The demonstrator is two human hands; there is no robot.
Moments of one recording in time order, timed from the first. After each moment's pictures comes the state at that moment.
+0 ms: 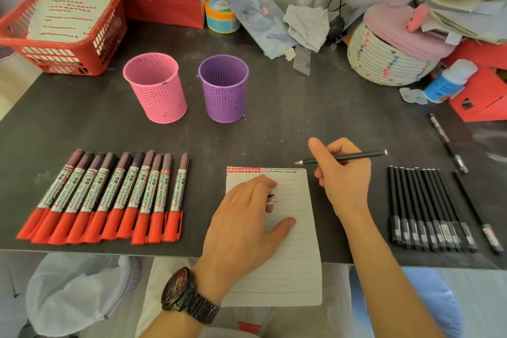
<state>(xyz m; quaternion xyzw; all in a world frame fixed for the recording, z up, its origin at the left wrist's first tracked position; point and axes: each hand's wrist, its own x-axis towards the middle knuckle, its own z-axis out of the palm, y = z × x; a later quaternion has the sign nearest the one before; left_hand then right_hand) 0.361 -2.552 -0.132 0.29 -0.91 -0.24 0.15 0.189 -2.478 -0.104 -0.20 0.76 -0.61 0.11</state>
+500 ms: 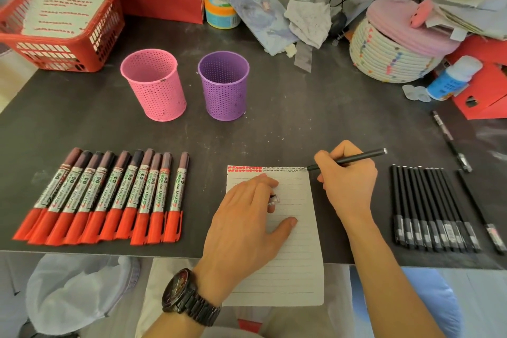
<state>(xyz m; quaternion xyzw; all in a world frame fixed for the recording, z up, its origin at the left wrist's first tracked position) 0.362 -2.551 -0.133 0.30 -0.91 -0.25 0.14 0.183 -2.476 -0.122 -0.20 0.80 -0.57 0.05</state>
